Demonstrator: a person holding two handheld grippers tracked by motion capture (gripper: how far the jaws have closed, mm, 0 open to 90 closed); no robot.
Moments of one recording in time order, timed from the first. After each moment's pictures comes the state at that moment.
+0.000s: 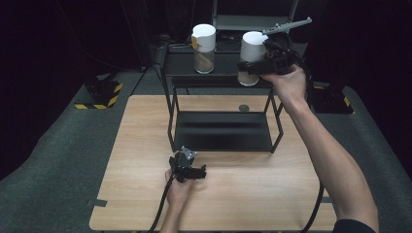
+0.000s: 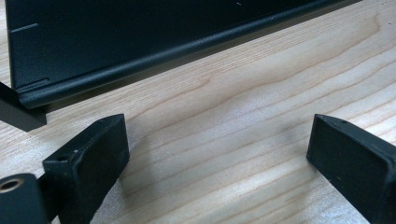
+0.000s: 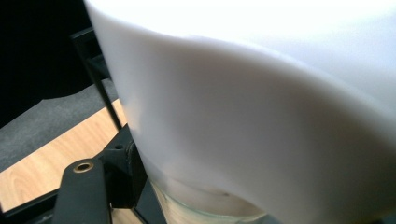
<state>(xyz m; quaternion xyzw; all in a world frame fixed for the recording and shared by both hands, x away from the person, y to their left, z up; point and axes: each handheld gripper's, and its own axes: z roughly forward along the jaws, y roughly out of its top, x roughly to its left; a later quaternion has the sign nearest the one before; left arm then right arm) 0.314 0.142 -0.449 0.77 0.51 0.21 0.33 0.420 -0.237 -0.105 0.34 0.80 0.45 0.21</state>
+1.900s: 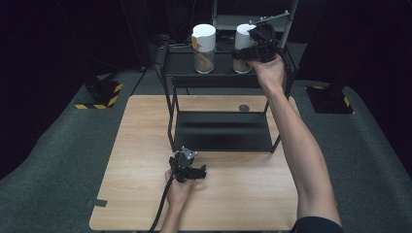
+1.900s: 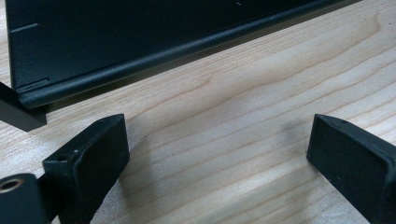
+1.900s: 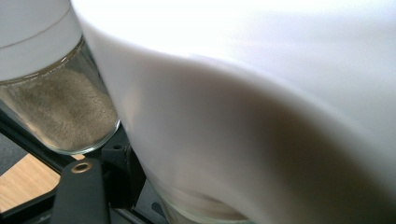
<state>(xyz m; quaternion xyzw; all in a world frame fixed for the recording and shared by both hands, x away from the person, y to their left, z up) 0.314 0.142 -0.449 0.77 0.51 0.21 0.33 0.472 -0.197 -0.120 0.42 0.77 0.42 0.23</state>
